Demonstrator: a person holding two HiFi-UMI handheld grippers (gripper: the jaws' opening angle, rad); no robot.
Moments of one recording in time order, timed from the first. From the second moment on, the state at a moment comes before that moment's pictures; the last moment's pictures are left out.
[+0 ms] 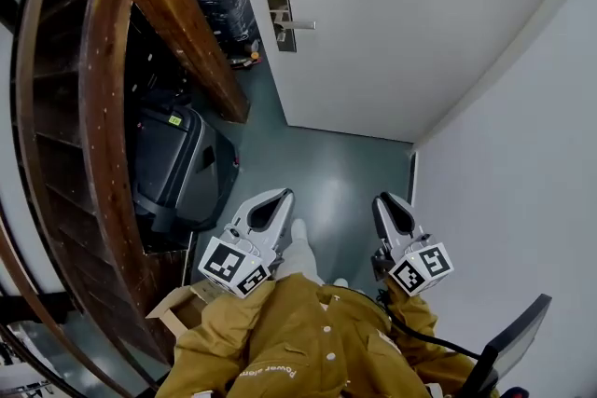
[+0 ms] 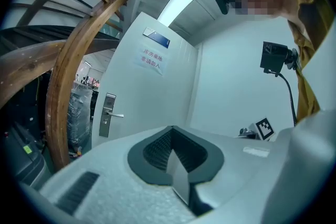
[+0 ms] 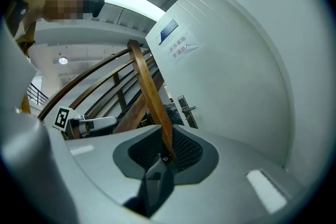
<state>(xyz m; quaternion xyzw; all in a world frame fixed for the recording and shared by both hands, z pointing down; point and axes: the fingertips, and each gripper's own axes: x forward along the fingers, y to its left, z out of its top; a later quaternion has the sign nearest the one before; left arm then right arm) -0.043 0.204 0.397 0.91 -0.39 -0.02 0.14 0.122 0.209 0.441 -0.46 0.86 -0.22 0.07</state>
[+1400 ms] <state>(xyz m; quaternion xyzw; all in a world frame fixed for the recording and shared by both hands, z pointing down) -0.085 -0.259 0.353 0.91 -0.40 -0.03 0.11 0.083 -0.200 0.452 -0.39 0.88 -0.24 0.08</state>
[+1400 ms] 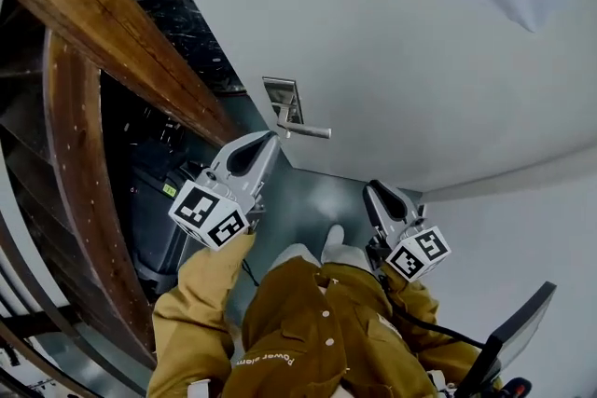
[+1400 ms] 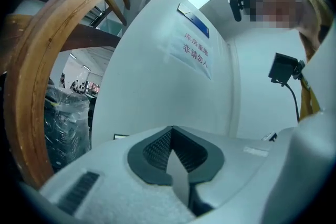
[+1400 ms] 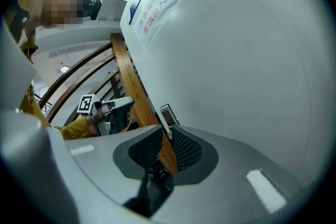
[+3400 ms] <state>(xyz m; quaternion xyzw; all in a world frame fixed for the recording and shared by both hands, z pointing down) -0.095 -0.393 0.328 0.92 -0.38 0.02 0.07 -0.107 -0.353 0.601 -0.15 0.74 -0.59 0.28</state>
